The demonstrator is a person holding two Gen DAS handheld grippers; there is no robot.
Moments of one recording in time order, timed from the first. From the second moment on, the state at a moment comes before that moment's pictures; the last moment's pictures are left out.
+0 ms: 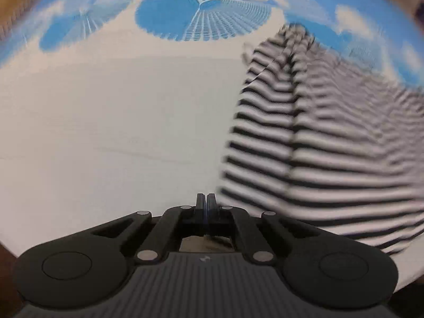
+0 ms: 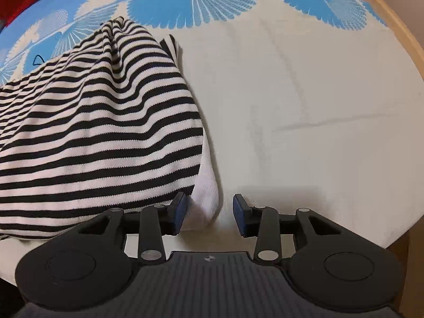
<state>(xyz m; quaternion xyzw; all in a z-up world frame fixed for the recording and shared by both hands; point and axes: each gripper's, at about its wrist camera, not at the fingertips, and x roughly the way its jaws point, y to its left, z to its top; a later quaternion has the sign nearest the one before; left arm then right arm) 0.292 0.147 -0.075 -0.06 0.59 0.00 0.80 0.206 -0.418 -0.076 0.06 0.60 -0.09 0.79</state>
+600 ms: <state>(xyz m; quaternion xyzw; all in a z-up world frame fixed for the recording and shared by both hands) 0.303 0.127 -0.092 -0.05 0.60 -0.02 0.80 0.207 -0.412 -0.077 0.05 0.60 -0.09 0.79</state>
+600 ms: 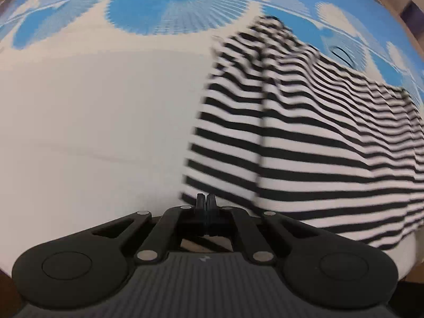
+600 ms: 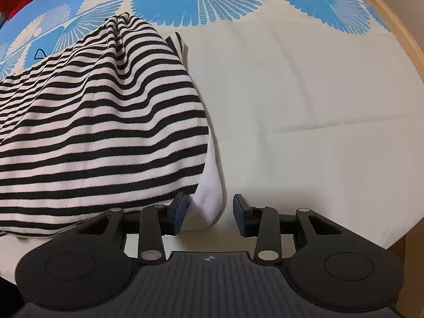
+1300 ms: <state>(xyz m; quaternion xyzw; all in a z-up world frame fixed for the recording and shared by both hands) 0.311 0.110 -0.093 -0.13 0.60 -0.10 0.78 0.205 -0.410 -0.078 0.05 0.60 -0.09 0.79</state>
